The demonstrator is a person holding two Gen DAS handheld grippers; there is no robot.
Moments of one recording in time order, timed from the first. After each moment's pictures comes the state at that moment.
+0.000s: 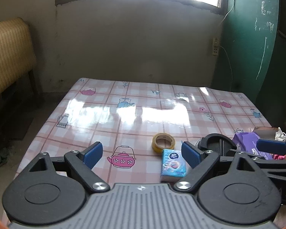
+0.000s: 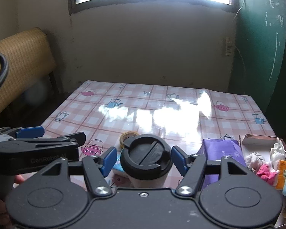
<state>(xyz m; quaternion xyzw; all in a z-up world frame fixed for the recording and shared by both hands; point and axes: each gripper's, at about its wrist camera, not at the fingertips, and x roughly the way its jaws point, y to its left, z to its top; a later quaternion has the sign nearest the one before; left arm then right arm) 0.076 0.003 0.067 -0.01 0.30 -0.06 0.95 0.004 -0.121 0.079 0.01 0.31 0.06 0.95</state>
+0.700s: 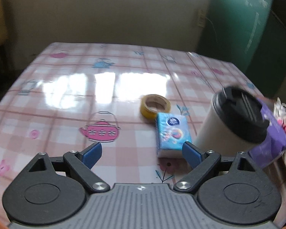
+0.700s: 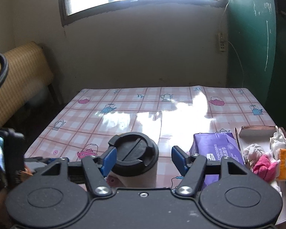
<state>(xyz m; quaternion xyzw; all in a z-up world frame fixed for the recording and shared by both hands) 0.126 0.006 -0.023 -0.01 0.37 -0.14 0.92 -0.002 -0.166 0.064 0.06 0.29 0.06 0.95</state>
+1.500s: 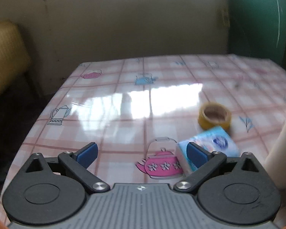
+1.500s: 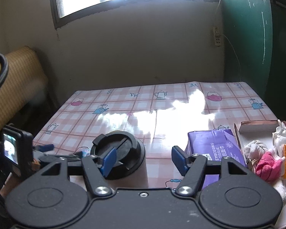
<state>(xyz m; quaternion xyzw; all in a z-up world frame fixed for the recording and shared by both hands) 0.166 0.048 -0.038 0.06 0.32 -0.05 0.95 0.017 -0.178 0.047 0.08 0.29 0.05 0.95</state>
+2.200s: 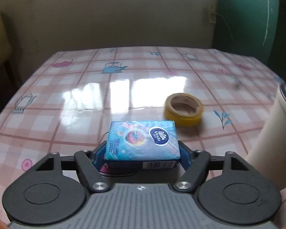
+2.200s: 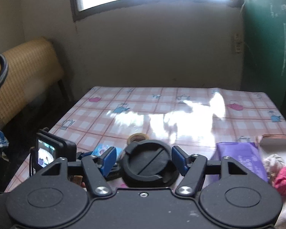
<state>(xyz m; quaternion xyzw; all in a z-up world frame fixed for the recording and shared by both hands) 0.171 0.022 -0.061 0.03 0.34 -0.10 0.93 0.040 -0.127 0.060 0.05 0.30 0.10 0.95</state>
